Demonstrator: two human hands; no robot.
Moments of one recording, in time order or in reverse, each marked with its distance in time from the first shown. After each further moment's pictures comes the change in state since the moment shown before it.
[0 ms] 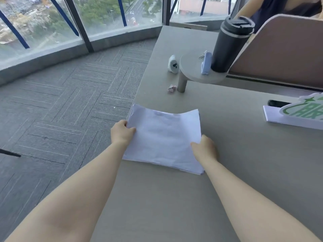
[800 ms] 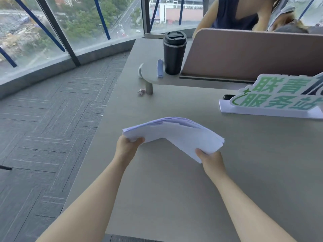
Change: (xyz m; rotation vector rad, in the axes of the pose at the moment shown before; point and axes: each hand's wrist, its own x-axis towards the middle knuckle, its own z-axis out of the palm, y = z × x) left_hand -0.182 0.083 0.036 -0.525 -0.183 0.148; right_hand -0.084 0.124 -0.129 0.695 0.034 -0.132
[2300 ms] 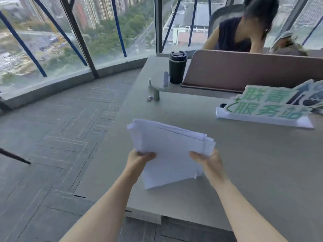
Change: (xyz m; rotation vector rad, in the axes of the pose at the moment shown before) left_hand -0.128 -0.002 0.001 -0.203 -0.090 -0.101; right_hand -0.098 -0.041 -0.042 0.240 -0.200 -0.080
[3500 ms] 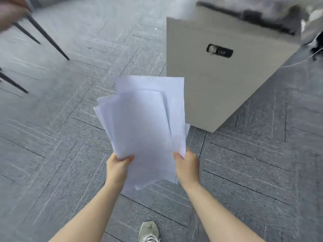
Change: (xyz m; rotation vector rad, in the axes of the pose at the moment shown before) left_hand -0.248 -0.560 -0.351 0.048 0.527 -0.248; right_hand -0.331 0.550 0.273 -0.484 -0.085 0.181
